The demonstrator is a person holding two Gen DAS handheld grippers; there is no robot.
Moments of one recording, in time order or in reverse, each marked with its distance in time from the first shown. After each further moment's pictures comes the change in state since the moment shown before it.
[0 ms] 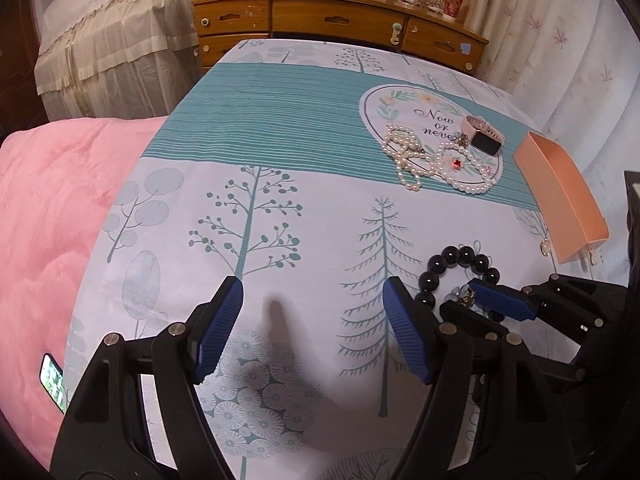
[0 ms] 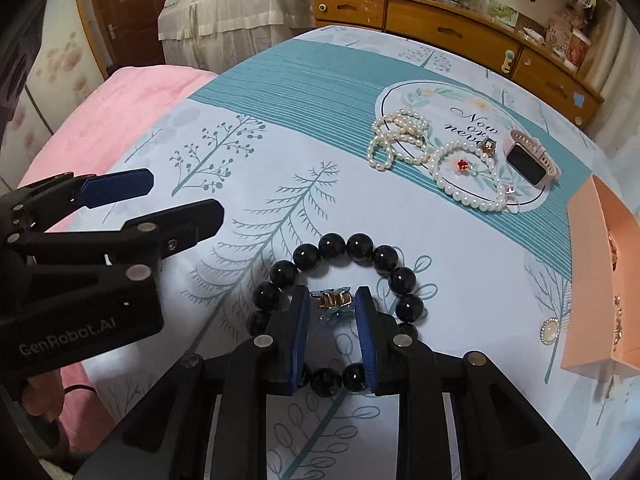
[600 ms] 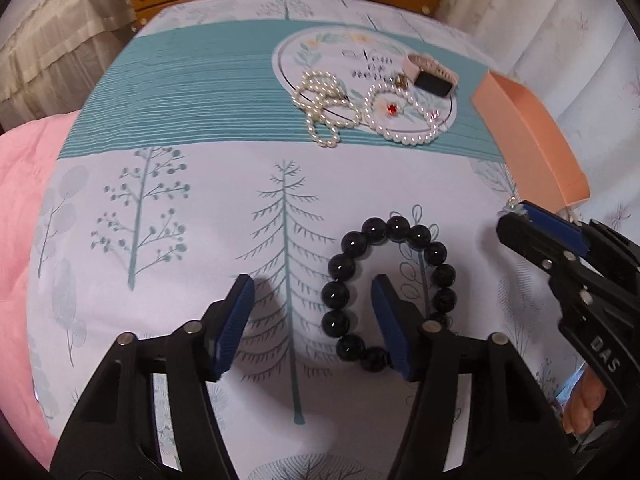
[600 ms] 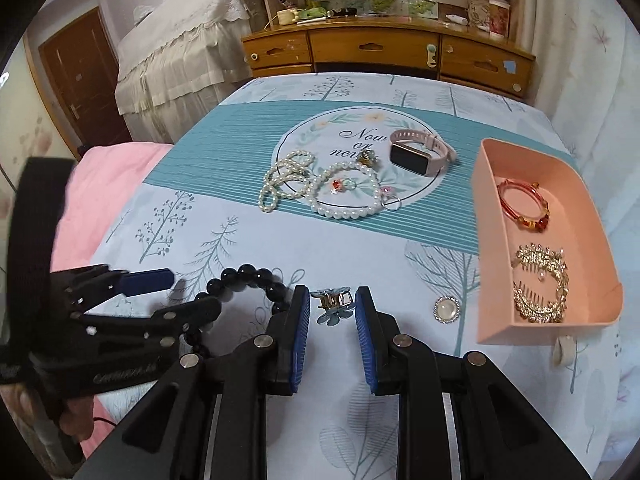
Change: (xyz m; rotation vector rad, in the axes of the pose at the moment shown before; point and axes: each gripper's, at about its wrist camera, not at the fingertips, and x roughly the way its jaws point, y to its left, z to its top) left arm 0.038 -0.058 0.013 0.128 0.214 -0.122; right arm -0.055 -0.094 -0.019 0.242 -0.132 -0.019
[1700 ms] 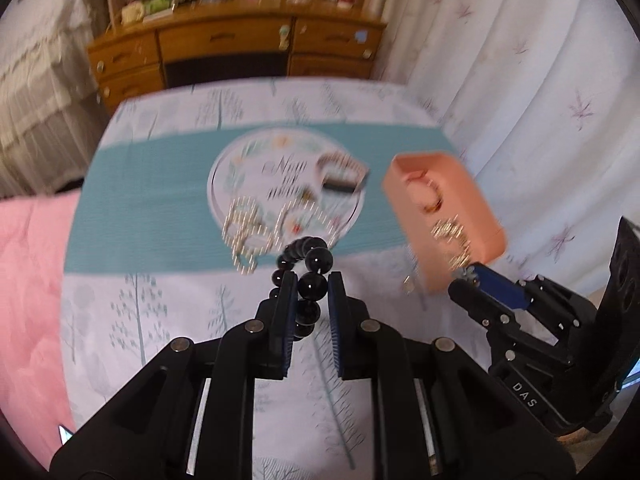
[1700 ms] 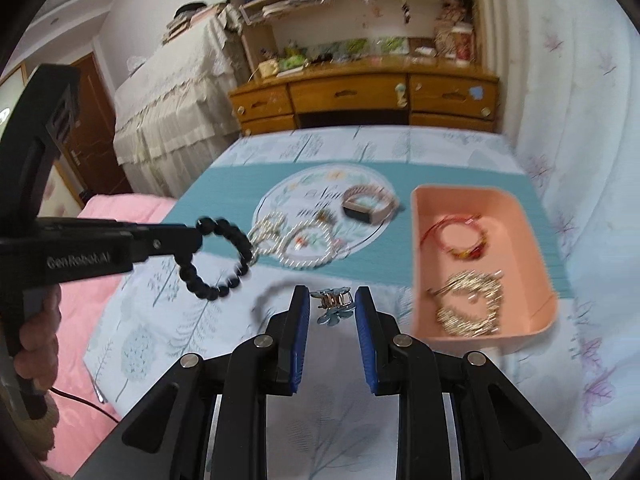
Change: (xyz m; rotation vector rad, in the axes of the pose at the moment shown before) left arm -0.106 -0.072 0.075 0.123 -0.181 -0.085; right arm -0.082 -0.036 0.002 0.107 -0.179 -0.027
